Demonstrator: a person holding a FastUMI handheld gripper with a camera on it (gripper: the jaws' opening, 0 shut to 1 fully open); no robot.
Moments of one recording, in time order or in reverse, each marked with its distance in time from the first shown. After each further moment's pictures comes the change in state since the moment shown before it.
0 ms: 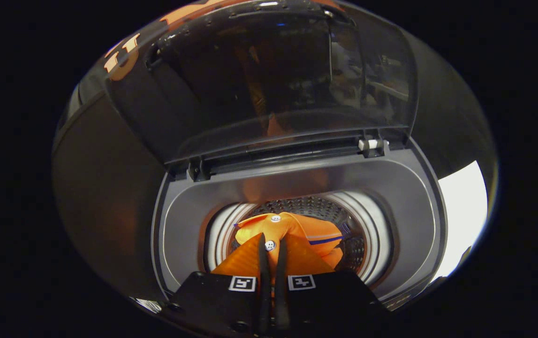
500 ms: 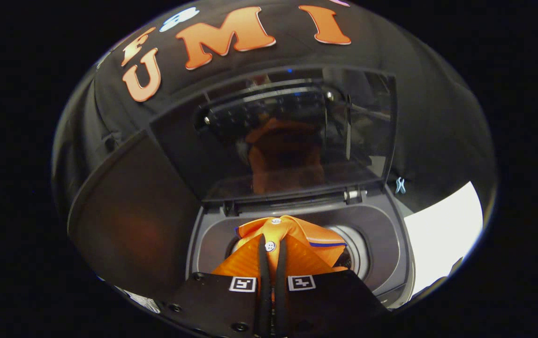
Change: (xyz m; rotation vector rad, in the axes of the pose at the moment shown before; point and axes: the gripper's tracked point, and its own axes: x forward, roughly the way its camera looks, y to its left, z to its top) arm -0.073 0.015 0.046 -0.040 -0.194 0.055
